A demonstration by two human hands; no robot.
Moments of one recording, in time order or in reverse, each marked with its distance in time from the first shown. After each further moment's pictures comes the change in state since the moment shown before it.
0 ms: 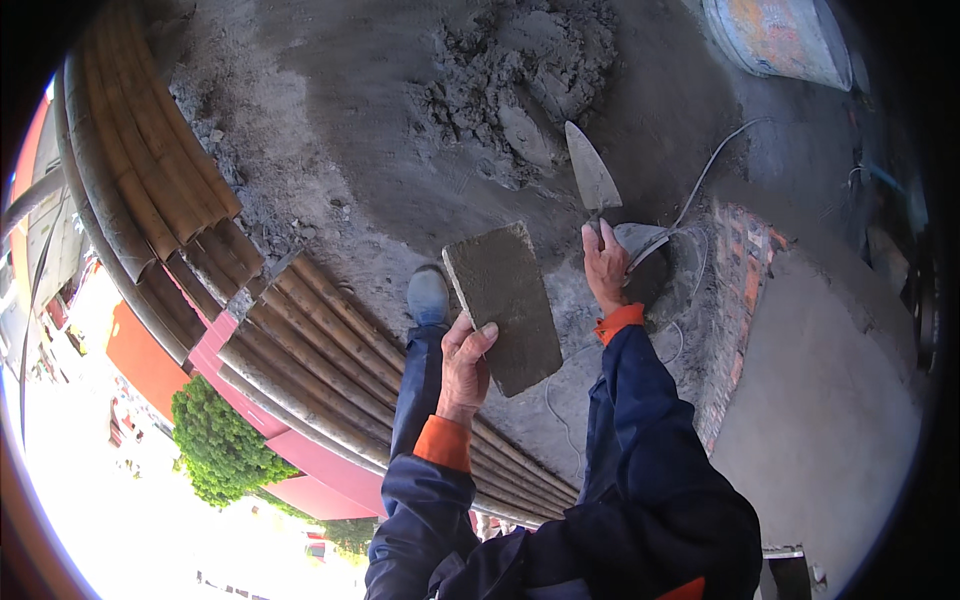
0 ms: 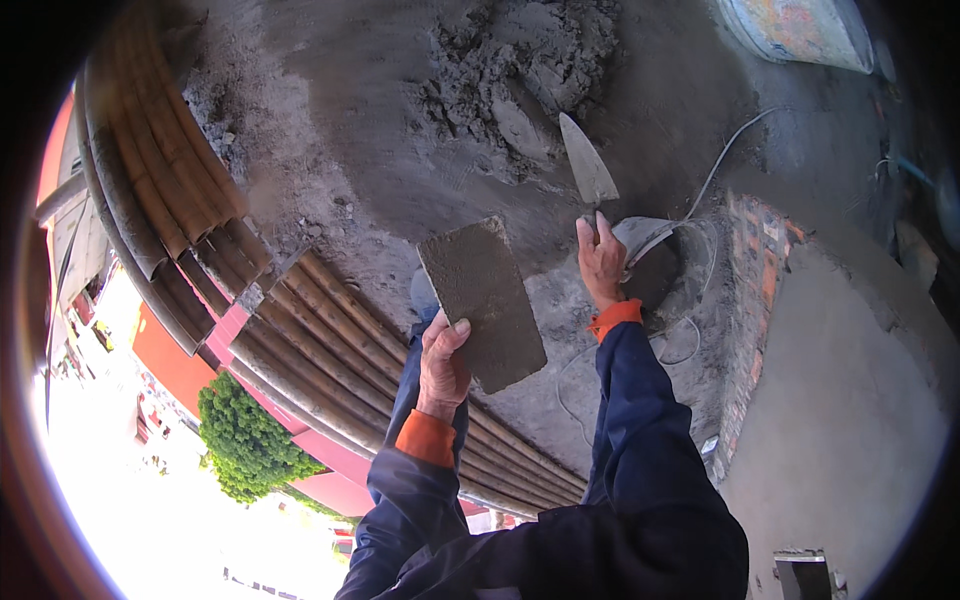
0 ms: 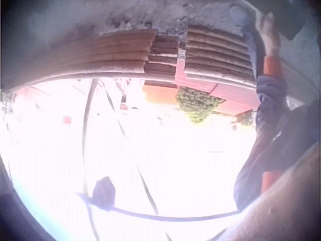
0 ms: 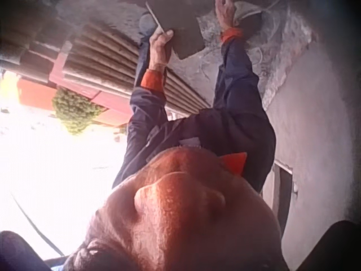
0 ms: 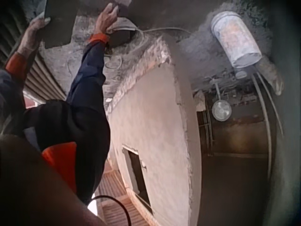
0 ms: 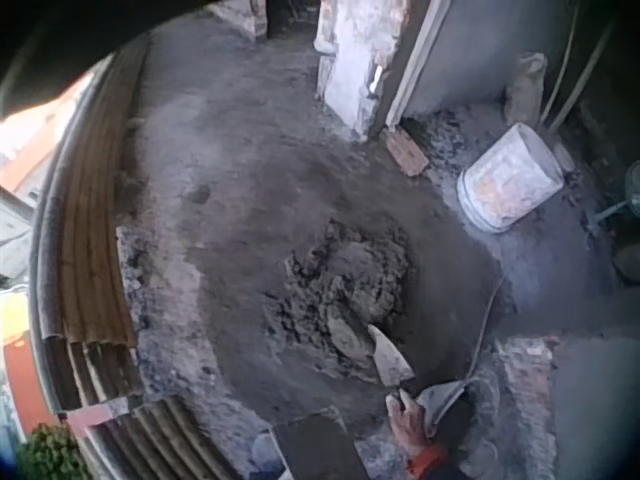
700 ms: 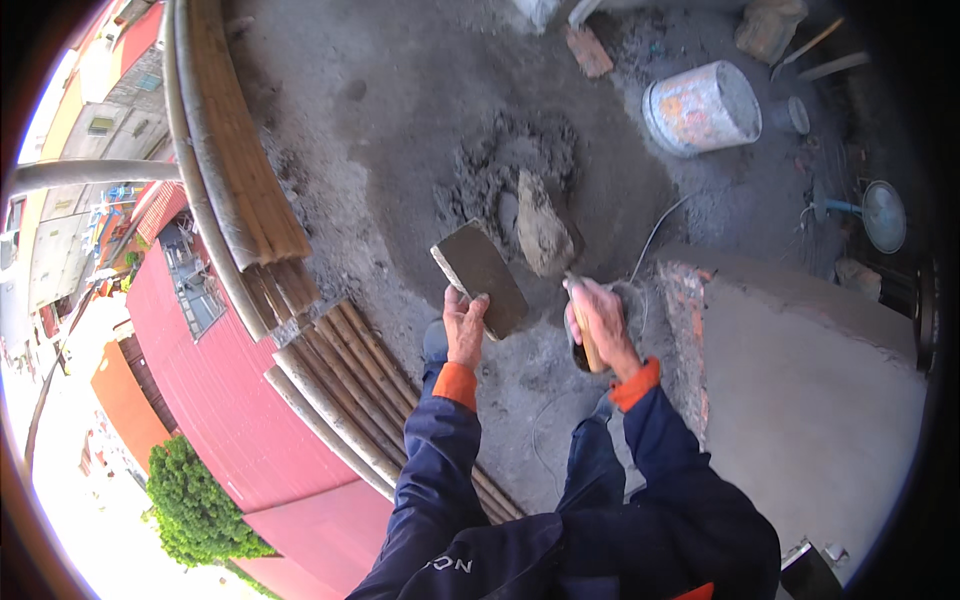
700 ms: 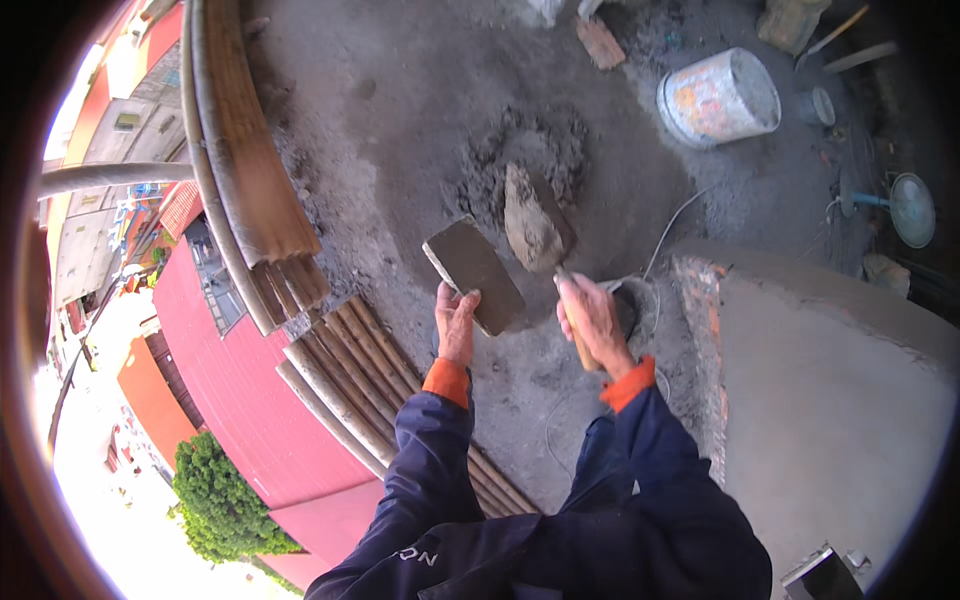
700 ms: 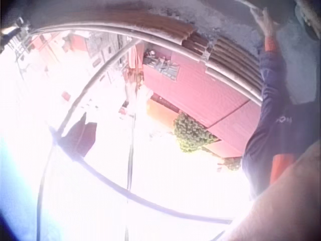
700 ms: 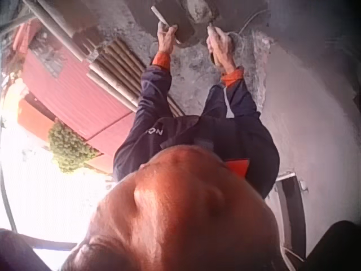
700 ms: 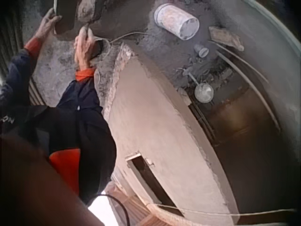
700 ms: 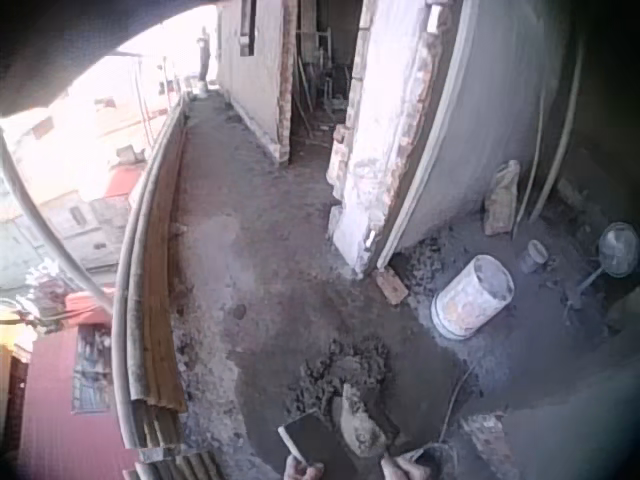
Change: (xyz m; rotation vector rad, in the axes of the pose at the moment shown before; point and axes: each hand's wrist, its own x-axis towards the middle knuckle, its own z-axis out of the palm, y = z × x) left_hand -0.013 0.073 0.050 0.139 -0.071 0.466; right_hand -0.057 -0.245 -0.231 0.698 -0.494 0.111
